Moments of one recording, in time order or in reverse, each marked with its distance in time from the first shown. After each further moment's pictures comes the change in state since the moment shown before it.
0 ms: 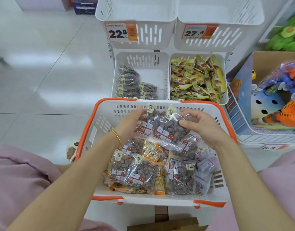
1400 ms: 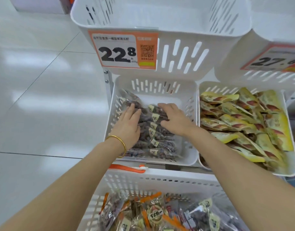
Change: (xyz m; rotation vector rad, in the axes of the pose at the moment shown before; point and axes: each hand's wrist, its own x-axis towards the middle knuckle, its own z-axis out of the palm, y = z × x) left_hand 0.269 0.025 -0.103 1.124 0.265 0.390; right_hand 0.339 0.009 0.059 -0.904 -0.177 -0.096
